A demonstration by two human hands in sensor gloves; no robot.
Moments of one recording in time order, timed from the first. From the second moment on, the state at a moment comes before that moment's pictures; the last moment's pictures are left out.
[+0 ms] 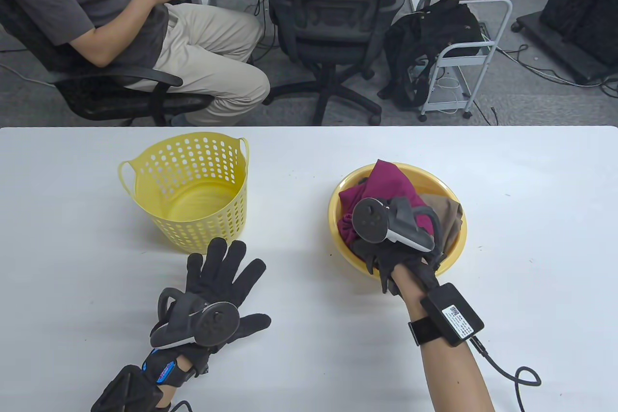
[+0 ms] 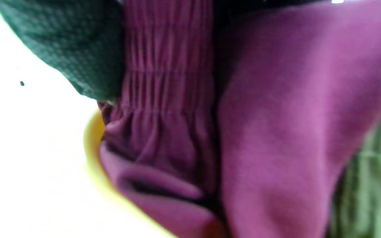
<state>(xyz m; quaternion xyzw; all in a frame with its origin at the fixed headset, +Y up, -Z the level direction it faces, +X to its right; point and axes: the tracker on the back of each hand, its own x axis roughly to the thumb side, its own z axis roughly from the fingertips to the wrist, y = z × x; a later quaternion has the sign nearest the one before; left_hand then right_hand) -0.199 -0.685 -0.259 0.02 -0.29 0.03 0.96 0.105 -0.631 -0.377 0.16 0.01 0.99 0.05</state>
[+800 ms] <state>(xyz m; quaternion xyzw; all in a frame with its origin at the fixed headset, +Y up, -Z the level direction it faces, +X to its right) -0.201 -0.683 -0.259 0.03 -0.29 0.03 0.96 0.116 -0.577 -0.368 0.15 0.00 0.96 0.24</state>
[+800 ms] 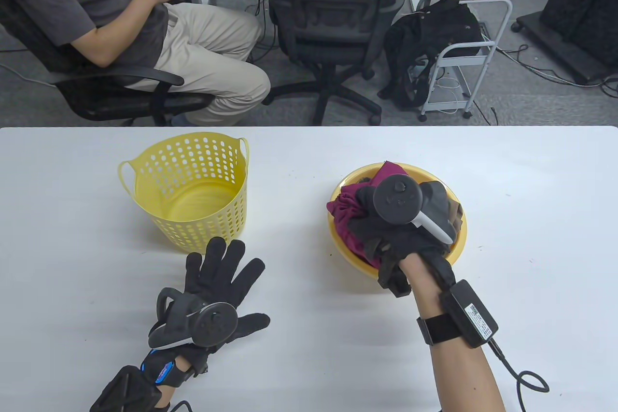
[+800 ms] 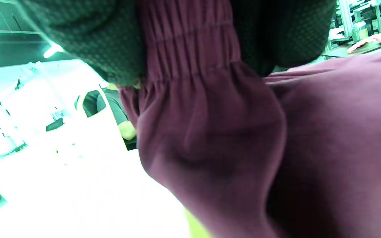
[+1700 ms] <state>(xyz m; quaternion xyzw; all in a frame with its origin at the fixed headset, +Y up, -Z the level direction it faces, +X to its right) -0.205 -0.682 -0.261 0.03 -0.28 0.04 0.96 0.141 -0.480 -0.353 0.12 -0.09 0.87 0.47</state>
